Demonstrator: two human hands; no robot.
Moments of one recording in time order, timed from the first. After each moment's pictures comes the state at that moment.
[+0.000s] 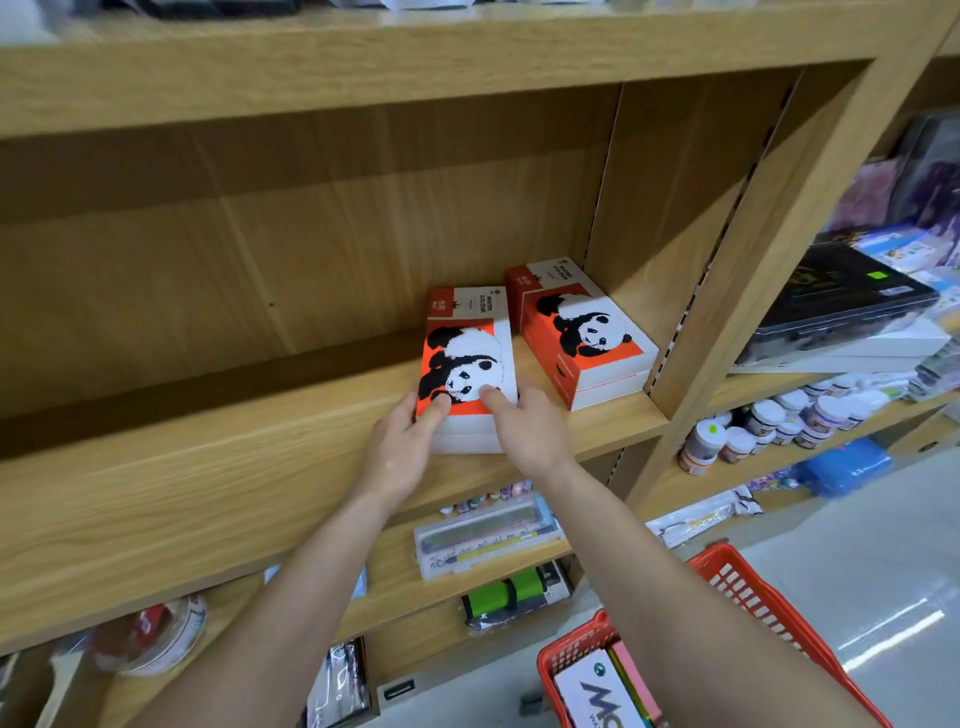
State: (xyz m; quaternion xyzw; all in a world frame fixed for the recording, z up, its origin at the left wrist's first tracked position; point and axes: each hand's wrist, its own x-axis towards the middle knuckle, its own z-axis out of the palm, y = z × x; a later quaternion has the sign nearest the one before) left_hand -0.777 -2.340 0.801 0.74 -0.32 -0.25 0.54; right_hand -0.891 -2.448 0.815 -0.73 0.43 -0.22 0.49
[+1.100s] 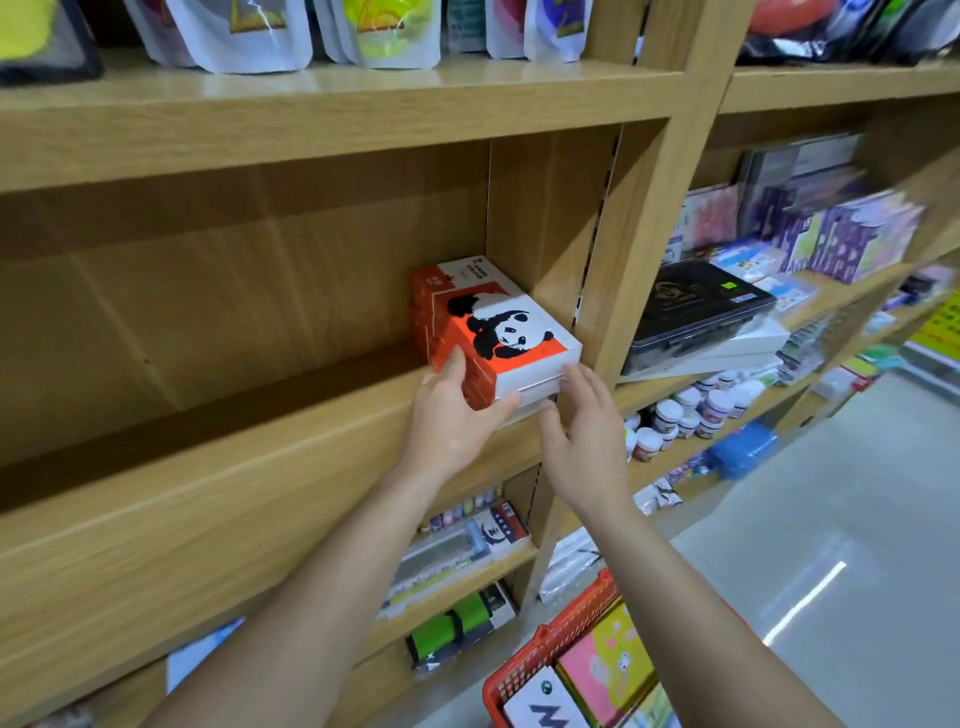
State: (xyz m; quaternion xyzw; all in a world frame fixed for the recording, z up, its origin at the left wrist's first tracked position) left_hand -0.851 -2.461 0.834 0.74 -0.49 -0.13 0.45; right_hand -1.012 -2.497 0.839 -0.77 0.45 -0.38 0.25
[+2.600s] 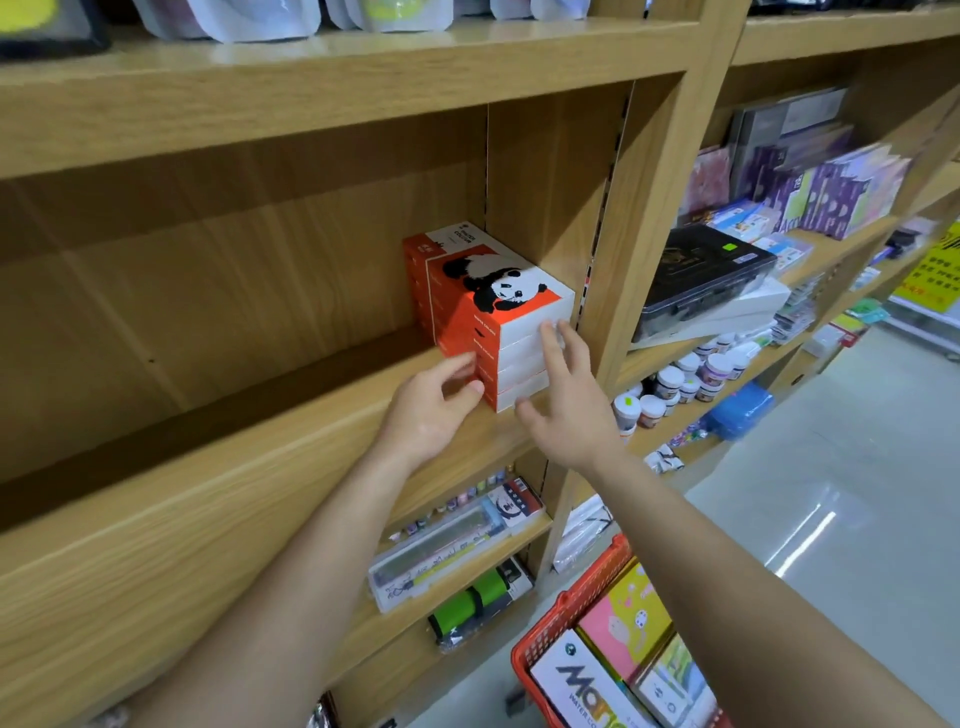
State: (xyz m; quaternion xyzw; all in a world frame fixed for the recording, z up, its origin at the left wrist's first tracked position) left_hand -0.807 -2.437 0.827 0.69 -0.53 -0.22 0.43; right_hand -0.988 -2.509 0.826 -0.85 0.42 -0.26 0.17
